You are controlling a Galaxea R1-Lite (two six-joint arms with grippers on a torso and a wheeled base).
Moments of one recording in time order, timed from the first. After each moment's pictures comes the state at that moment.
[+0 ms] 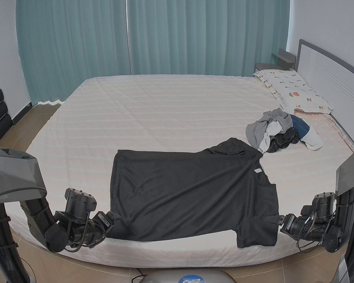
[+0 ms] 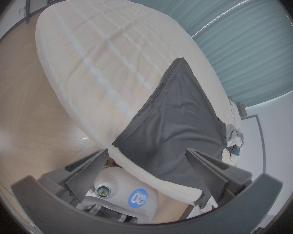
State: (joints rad) left arm -0.31 2.09 -0.34 -0.87 0.02 -1.10; right arm 0.08 2.27 -0.02 -1.55 0.29 0.69
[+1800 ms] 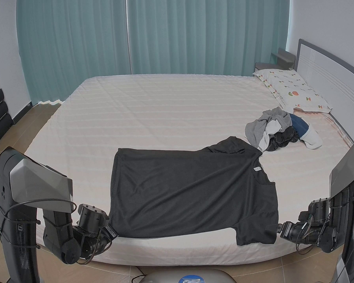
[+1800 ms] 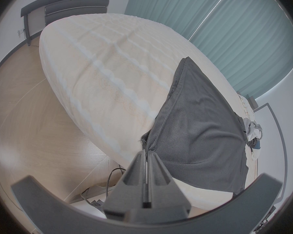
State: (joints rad) left arm -0.36 2.32 -0.28 -1.14 0.23 -1.01; right arm 0.03 2.40 -0.04 -1.55 0.27 0.53
